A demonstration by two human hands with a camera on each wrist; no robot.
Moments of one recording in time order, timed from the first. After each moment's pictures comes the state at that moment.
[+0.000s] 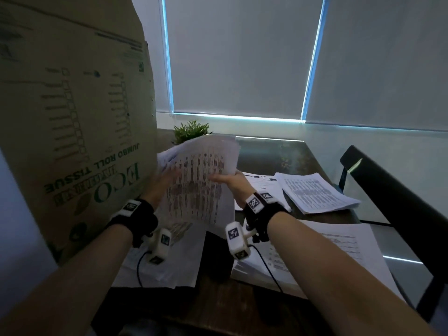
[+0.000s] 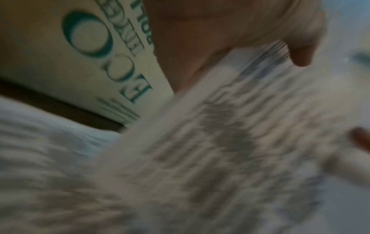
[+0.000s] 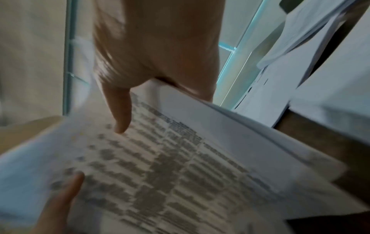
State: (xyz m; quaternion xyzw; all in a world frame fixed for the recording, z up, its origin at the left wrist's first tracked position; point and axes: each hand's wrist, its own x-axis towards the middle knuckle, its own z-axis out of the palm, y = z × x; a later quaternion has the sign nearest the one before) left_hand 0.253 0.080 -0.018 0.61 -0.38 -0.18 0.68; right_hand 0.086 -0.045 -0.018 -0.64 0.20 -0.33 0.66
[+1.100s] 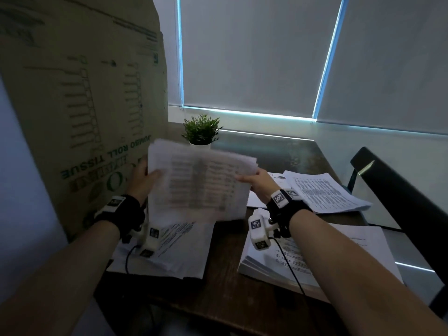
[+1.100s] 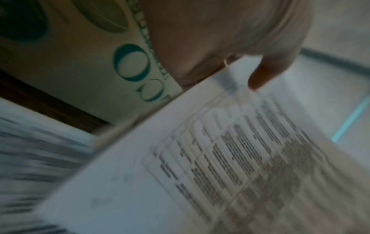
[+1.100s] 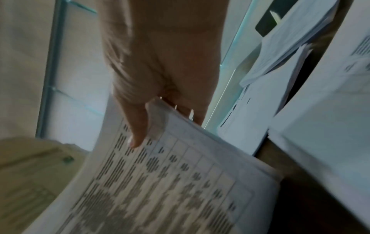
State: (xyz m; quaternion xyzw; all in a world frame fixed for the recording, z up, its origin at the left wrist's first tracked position) left_hand 0.288 0.121 -0.033 0.63 -0.36 -0.14 0.68; right_hand 0.065 -0.076 -0.032 -0.63 0.26 -0.35 0.64
